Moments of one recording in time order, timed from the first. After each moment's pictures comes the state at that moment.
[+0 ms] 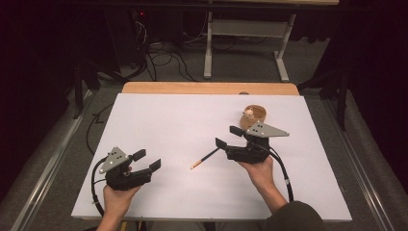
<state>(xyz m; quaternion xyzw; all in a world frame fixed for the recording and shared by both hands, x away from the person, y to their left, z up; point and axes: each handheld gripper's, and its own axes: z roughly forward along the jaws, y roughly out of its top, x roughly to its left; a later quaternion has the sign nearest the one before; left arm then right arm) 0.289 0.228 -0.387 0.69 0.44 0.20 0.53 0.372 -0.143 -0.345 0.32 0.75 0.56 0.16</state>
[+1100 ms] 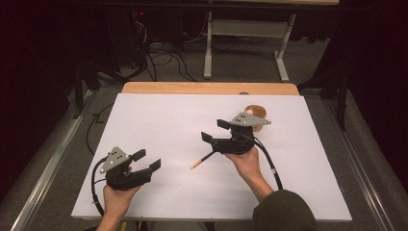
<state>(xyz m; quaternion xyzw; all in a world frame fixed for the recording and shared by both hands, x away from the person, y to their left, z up) 0.290 0.227 -0.387 0.70 0.44 0.20 0.53 0.394 -0.106 -0.337 0.32 0.76 0.55 0.13</state>
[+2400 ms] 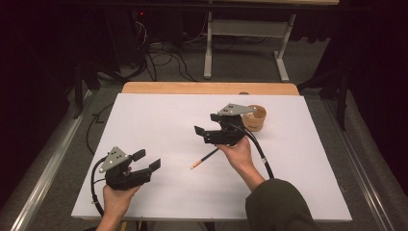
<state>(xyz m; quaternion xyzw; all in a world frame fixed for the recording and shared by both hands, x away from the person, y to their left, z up) 0.290 0.228 -0.387 0.70 0.44 0.20 0.53 0.415 -0.082 -0.327 0.32 0.80 0.50 0.14</state>
